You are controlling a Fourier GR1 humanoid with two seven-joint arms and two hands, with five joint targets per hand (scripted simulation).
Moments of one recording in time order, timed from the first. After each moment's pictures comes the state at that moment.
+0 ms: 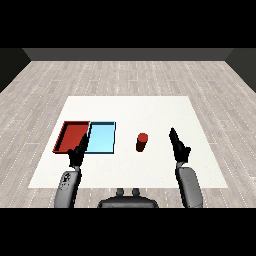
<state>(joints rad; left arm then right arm) 0.02 0.11 0.00 -1.56 -0.01 -0.02 0.01 -0.03 -0.12 -0.01 -1.61 0.03 -0.01 0.00</state>
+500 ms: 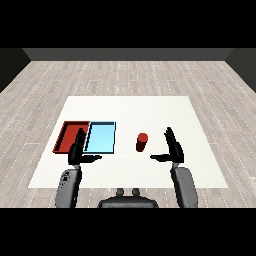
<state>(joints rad) 0.00 0.06 0.04 -1.61 0.00 0.00 -0.17 -0.03 -0.05 0.00 -1.59 -0.02 0.03 -0.11</state>
